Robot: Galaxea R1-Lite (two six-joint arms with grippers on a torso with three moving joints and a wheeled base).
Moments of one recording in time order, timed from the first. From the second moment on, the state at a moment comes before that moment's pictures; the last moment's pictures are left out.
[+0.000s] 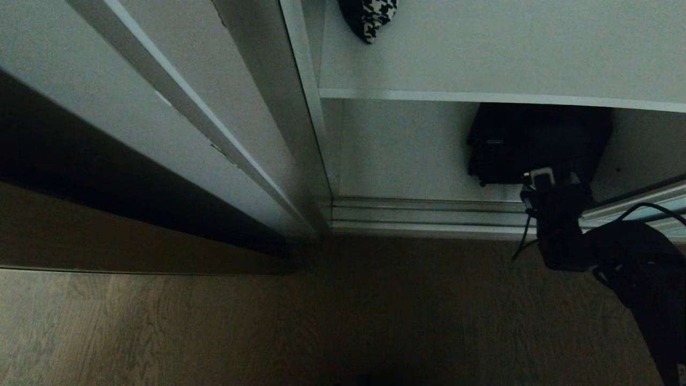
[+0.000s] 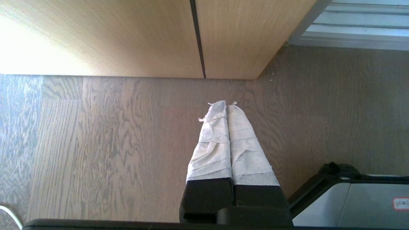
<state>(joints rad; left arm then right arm) 0.00 0.00 0.00 0.00 0.00 0.00 -0.17 2.79 -1.94 -1.19 -0.31 -0.56</state>
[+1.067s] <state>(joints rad) 0.00 0.00 0.00 0.00 0.00 0.00 -0.18 2.79 -1.94 -1.19 -0.31 -0.56</state>
